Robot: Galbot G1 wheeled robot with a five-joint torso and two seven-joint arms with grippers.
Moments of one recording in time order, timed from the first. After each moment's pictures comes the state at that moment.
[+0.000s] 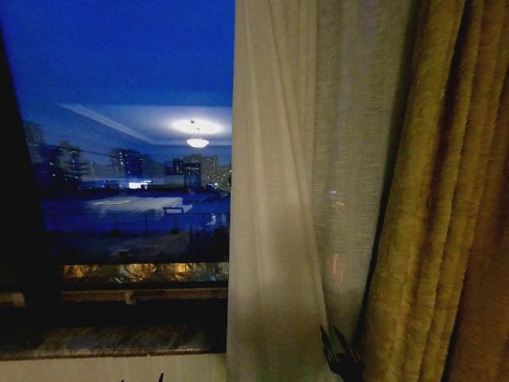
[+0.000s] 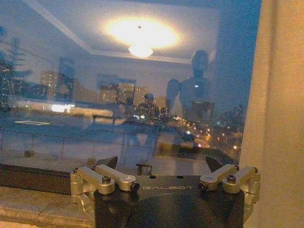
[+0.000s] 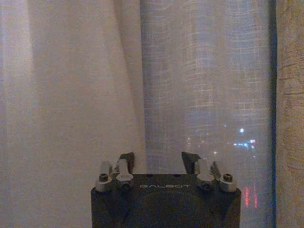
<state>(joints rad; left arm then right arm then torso) 1.82 -1.53 -0.71 -2.19 -0.26 -0.12 0.05 -1.44 1.37 0.60 1.95 0.20 0.08 0.01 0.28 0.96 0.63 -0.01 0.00</state>
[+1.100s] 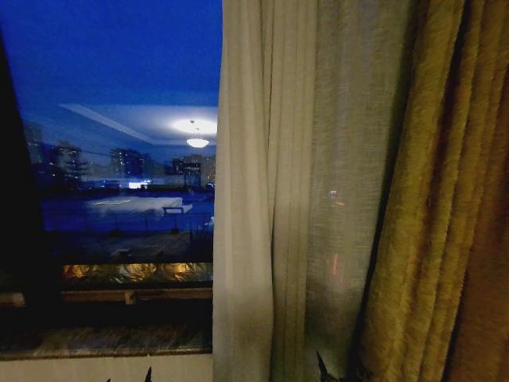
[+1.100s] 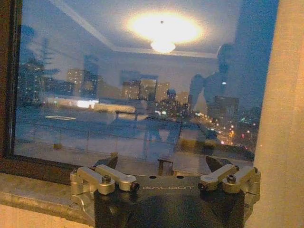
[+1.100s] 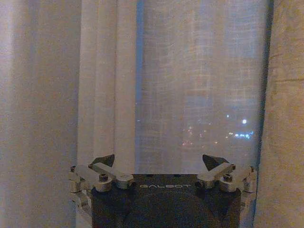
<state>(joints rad) 1.76 -1.48 -0.71 -2.19 -0.29 -0.04 -0.08 -1.58 1.37 0.63 2.01 0.19 0.09 -0.02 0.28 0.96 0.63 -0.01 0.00</state>
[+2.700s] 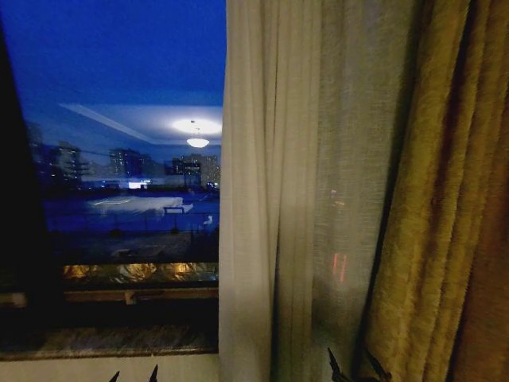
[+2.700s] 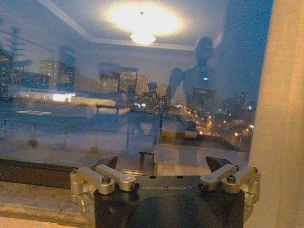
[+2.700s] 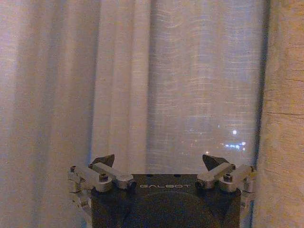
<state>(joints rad) 1.78 -1.40 -0.73 -2.21 -0.35 0.01 -0.02 -1.66 1.37 0.66 2.12 0.17 0.10 0.01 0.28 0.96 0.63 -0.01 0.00</state>
